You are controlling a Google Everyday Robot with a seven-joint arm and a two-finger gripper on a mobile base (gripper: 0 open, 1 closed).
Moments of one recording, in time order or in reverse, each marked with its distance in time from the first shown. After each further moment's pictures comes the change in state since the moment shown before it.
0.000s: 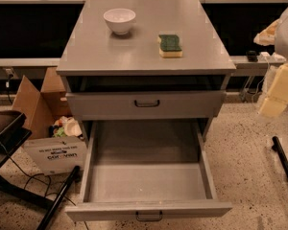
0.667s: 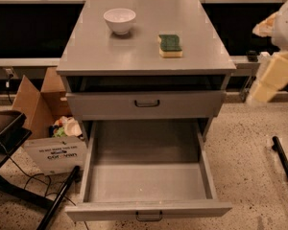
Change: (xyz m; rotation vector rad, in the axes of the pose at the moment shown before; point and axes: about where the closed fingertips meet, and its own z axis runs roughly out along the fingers) arm 0.000 -0.038 0.012 0.053 -0.073 0.024
